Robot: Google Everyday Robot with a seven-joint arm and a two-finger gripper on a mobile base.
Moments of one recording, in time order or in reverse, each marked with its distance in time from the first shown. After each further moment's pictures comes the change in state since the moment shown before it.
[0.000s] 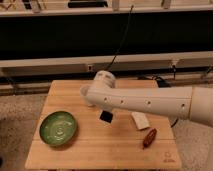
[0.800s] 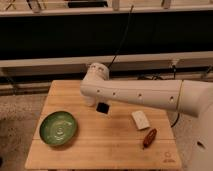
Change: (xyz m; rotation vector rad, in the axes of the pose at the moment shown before) arm 0.024 -0.038 -0.008 0.020 0.054 -0.073
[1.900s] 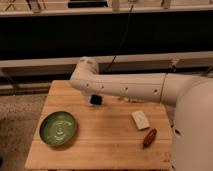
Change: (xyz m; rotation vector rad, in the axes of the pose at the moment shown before) arm 0.021 -0.054 -0.002 0.032 0.055 -0.096
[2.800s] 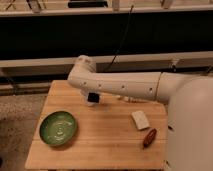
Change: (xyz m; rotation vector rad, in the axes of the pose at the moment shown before) arm 0.004 -0.023 0.006 0.035 0.002 -0.063
